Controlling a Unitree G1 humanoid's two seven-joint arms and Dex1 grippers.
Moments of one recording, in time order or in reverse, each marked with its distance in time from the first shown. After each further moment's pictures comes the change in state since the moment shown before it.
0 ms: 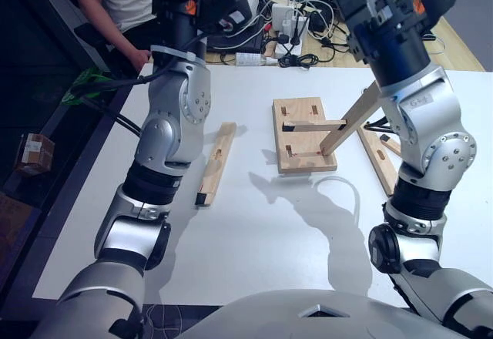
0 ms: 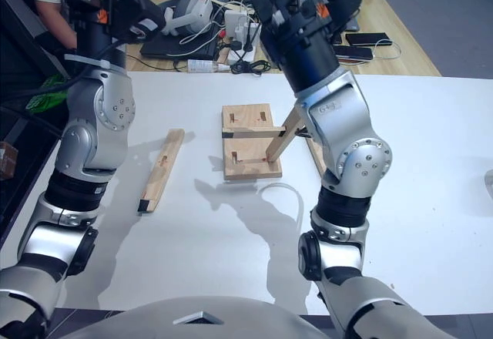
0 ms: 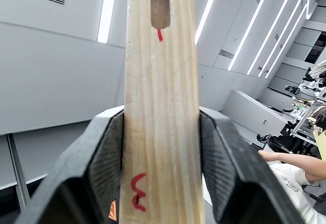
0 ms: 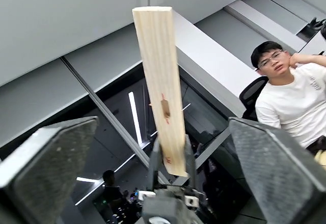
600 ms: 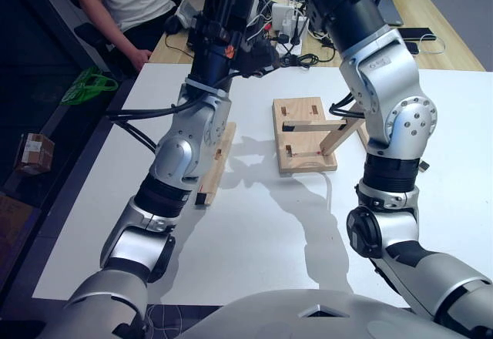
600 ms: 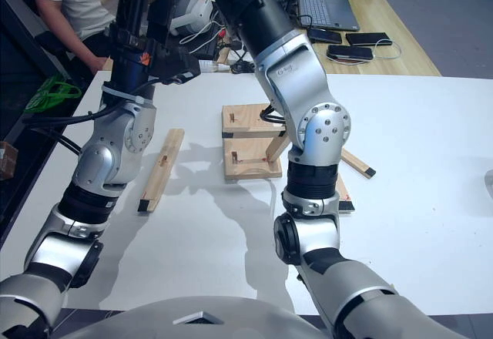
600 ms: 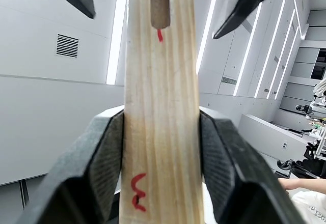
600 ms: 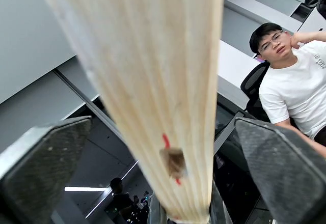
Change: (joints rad) left arm 0.075 -0.033 -0.058 0.001 0.191 -0.127 0.070; right arm -0.180 0.125 0.001 0.220 -0.113 -0.055 -0.030
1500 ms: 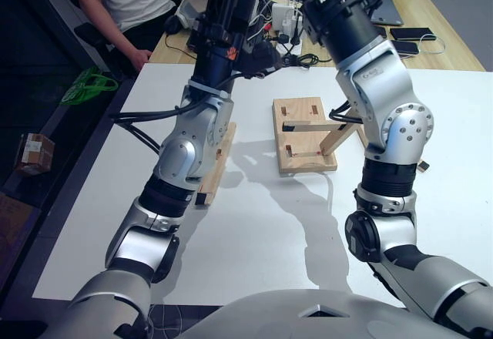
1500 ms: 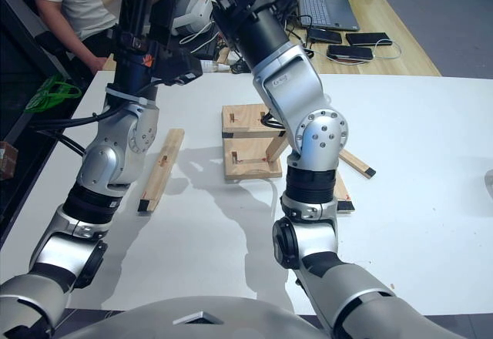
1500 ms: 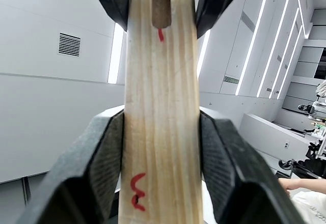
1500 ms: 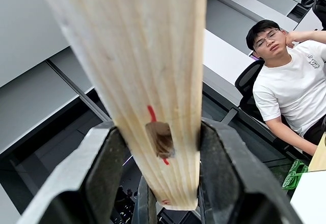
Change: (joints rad) left arm 0.001 -0.024 0.014 0.019 0.002 -0.021 0.002; right arm 0.038 0.022 -0.004 -0.014 -0.057 0.049 0.030
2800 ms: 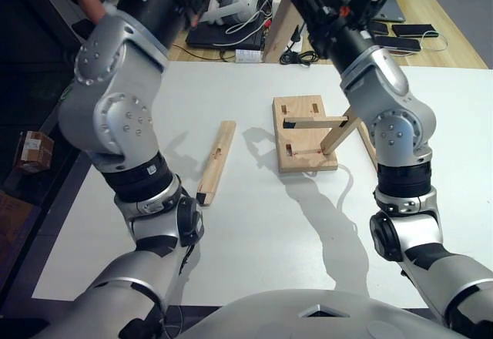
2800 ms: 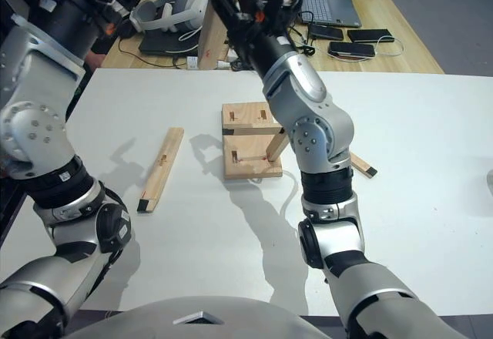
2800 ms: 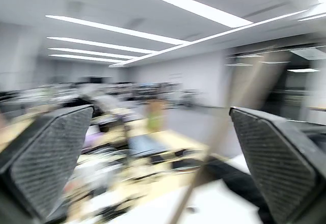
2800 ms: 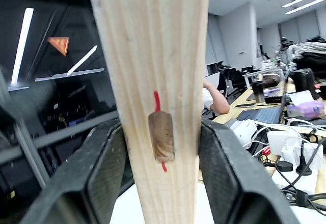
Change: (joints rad) left arm -0.239 -0.185 0.657 -0.369 -1.659 0.844 -0.755; right arm 0.033 -0.212 0.254 -0.001 -0.724 -0.086 0.192
